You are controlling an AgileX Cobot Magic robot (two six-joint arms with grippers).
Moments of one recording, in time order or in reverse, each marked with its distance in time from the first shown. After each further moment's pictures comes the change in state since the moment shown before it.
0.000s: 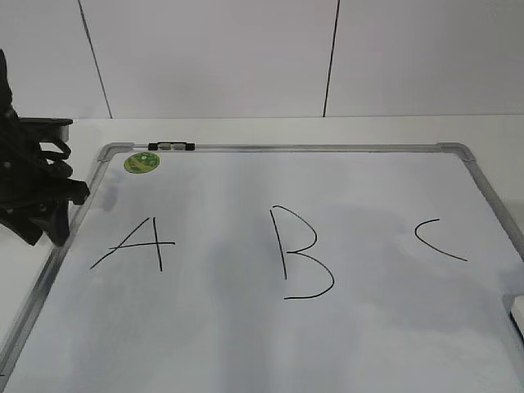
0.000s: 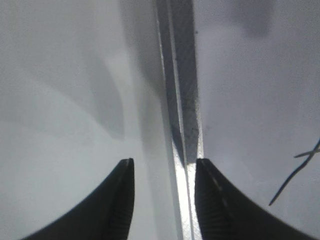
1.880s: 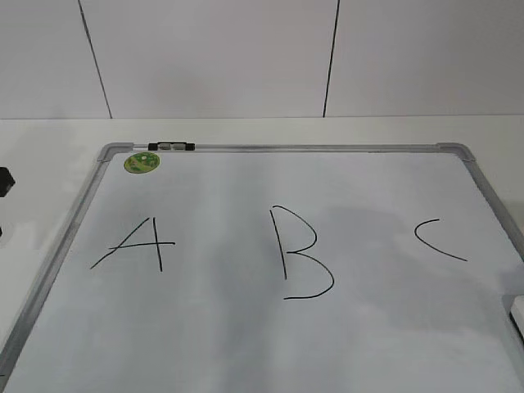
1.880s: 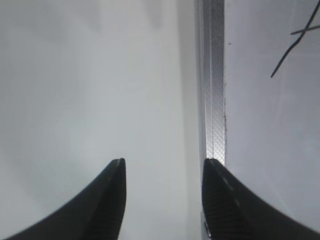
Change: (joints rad) left arm 0.058 -0.329 0.158 0.031 0.150 0.000; right arm 0.000 0.000 0.000 -0.002 0.000 -0.001
